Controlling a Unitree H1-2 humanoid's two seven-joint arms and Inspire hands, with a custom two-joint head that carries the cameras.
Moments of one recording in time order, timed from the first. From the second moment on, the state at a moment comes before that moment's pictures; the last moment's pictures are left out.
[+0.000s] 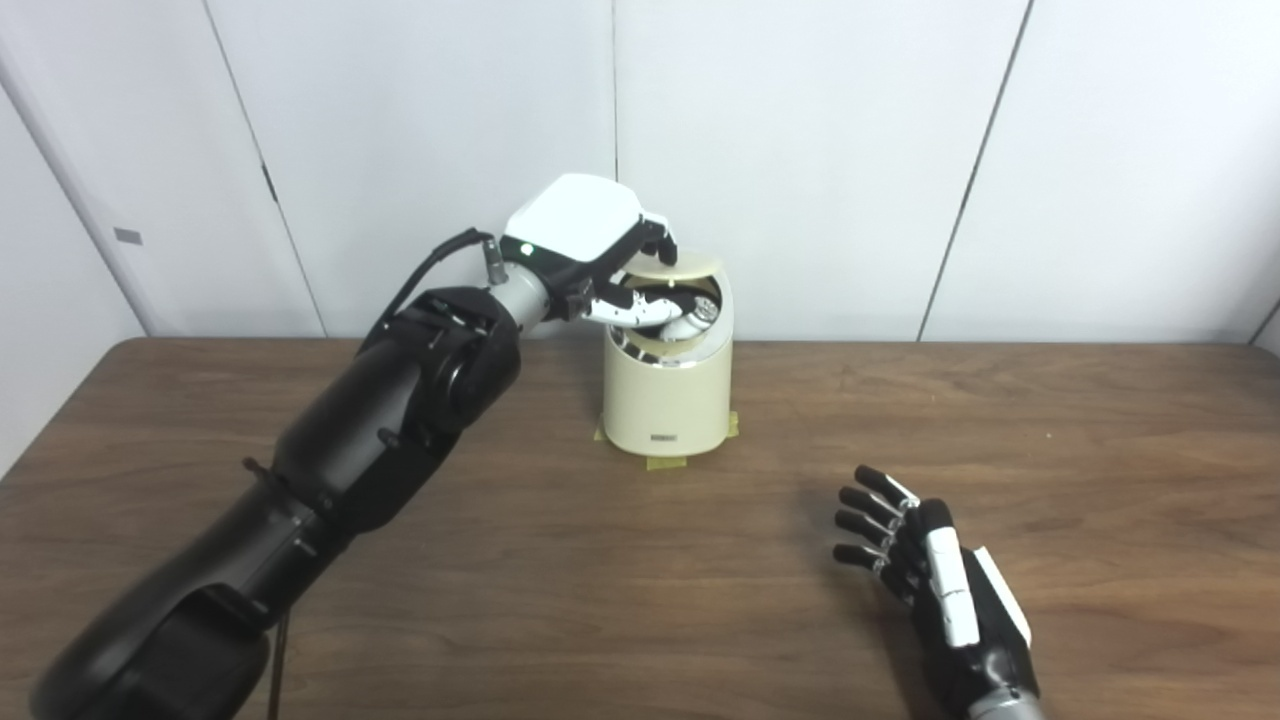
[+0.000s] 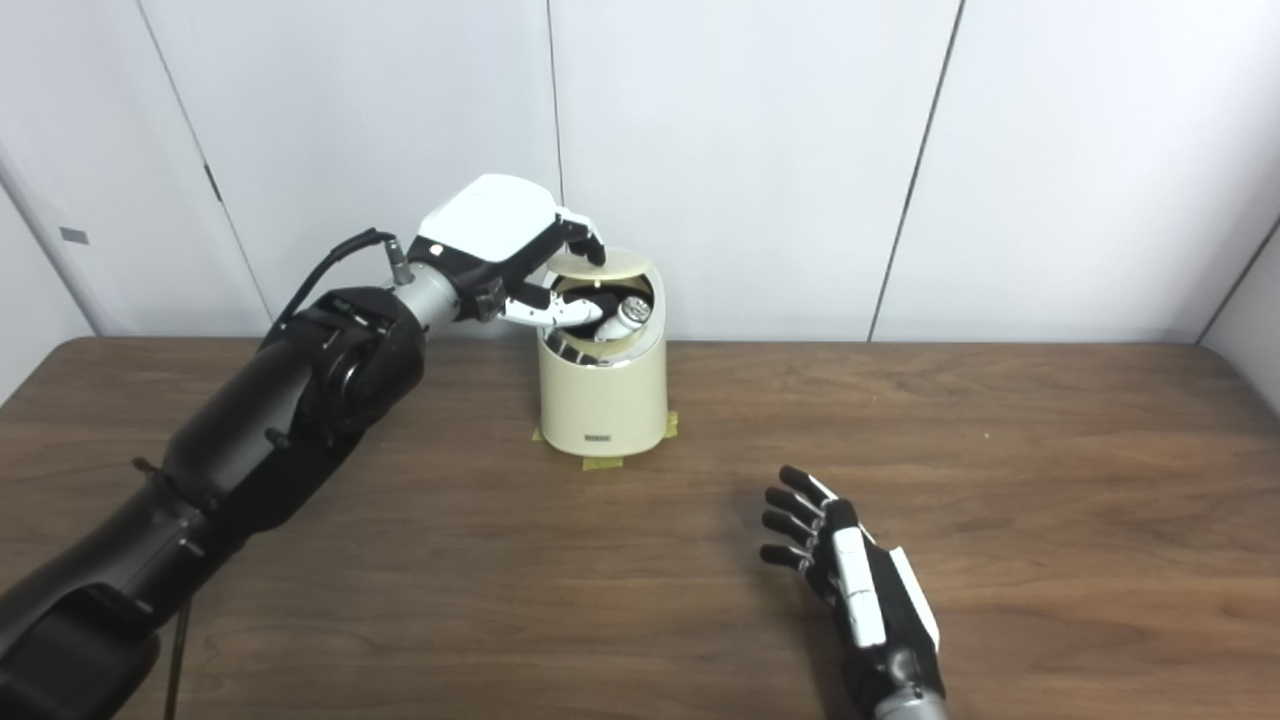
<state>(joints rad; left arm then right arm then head) -0.89 0.42 -0.58 0.07 0.89 0.11 -0.33 0.10 -0.04 0.01 -0.30 0.06 0.22 0.05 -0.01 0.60</state>
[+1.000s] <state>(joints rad) -0.81 0.39 -0.56 0.02 1.12 0.02 -0.56 0.10 -0.04 0.04 -0.35 0.01 0.31 0.05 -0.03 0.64</state>
